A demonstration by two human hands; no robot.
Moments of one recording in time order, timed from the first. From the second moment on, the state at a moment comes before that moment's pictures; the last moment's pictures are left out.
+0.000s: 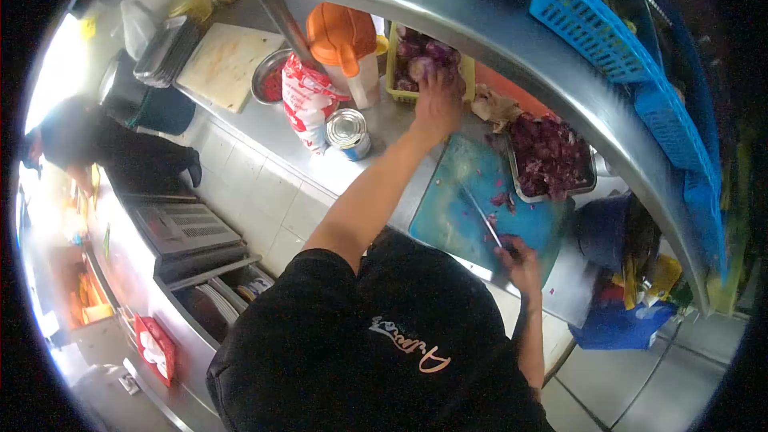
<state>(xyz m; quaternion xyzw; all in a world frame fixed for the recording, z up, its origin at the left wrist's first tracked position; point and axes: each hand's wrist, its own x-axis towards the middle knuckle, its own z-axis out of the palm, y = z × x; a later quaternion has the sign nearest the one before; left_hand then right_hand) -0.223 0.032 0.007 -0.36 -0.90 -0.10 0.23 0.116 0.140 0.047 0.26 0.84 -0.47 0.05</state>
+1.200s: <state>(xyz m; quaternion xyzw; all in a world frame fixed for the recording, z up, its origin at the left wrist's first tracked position) -0.335 0.016 0.085 -0.29 -0.89 -0.34 0.08 0.172 0.133 0.013 0.36 0.77 -0.52 -0.04</state>
